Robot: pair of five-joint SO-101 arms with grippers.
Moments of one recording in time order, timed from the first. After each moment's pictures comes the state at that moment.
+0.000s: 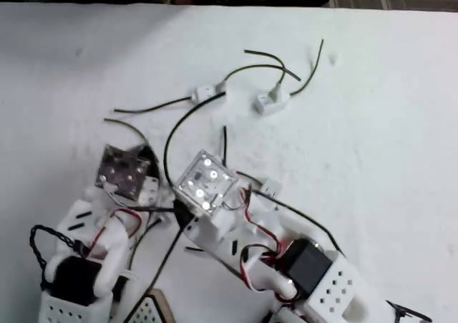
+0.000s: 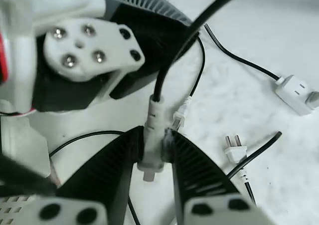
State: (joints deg) left arm 9.5 -92.5 70.8 56.7 -10.5; right arm -54.1 -67.2 53.9 57.6 6.9
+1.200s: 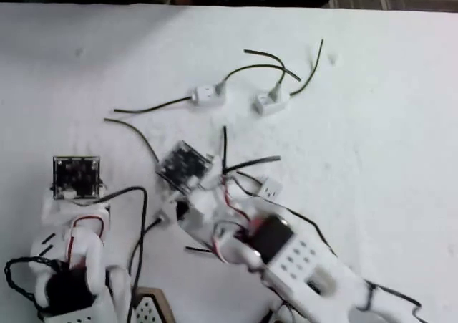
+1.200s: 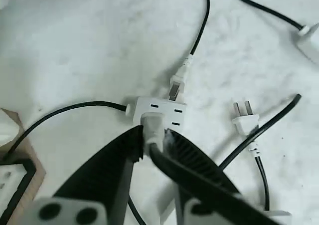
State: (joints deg) left arm -19.4 -103.6 78.0 64.4 -15.9; right arm -51.9 -48.5 54.0 52.5 6.9
